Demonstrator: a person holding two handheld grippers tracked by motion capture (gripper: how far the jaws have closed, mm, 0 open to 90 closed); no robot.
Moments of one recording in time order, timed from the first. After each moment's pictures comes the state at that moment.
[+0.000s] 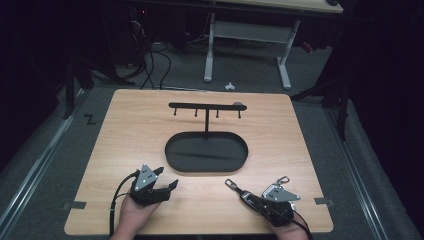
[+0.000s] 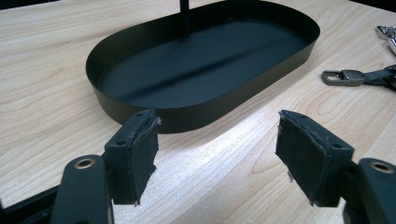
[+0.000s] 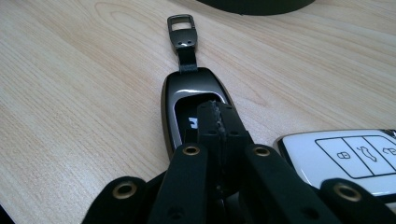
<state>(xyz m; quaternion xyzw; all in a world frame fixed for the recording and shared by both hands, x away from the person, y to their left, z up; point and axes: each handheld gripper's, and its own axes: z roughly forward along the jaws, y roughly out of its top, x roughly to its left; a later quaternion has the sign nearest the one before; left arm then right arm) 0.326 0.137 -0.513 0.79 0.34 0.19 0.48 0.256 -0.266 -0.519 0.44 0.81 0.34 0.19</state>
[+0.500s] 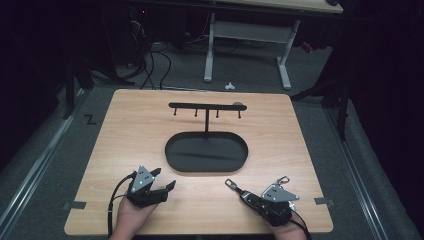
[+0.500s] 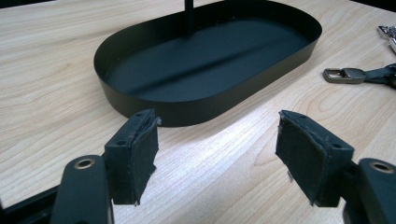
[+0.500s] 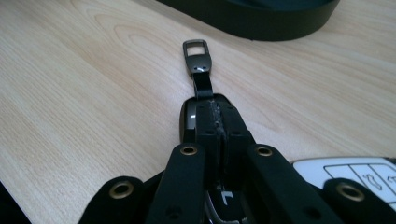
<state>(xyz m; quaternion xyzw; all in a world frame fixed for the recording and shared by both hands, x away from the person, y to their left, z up) 0.322 0.145 -0.513 0.78 0.35 0.19 0.48 0.256 -0.257 -0.508 0.42 0.81 0.36 0.20</state>
